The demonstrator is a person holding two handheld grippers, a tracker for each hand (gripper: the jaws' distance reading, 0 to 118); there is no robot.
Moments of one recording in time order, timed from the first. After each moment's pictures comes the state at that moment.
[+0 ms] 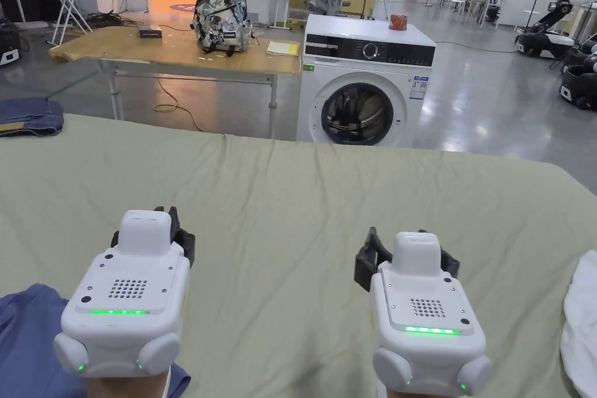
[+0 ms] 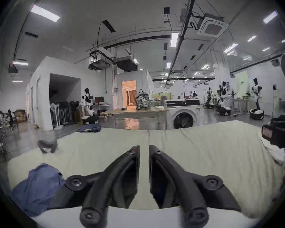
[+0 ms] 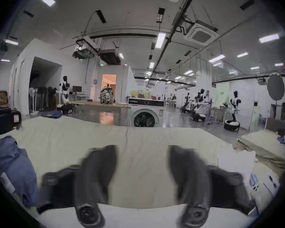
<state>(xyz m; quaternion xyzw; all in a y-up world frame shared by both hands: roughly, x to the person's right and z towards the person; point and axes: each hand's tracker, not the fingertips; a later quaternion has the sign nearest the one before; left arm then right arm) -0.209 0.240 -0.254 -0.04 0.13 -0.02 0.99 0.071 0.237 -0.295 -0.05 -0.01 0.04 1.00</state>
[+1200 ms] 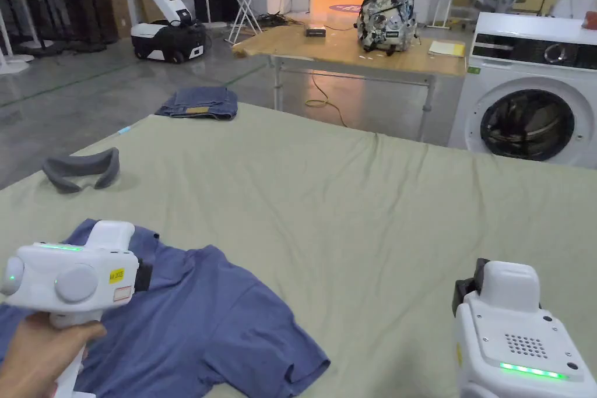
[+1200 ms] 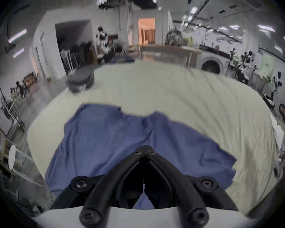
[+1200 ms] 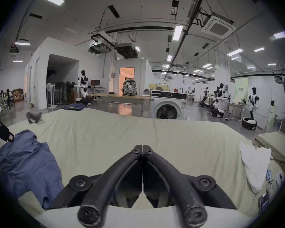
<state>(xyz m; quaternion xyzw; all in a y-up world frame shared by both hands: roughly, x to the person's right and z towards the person) -0.477 0.217 -0.162 -0.39 0.18 0.09 0.90 -0.005 0.220 -0.292 -0.09 0.09 0.04 0.99</state>
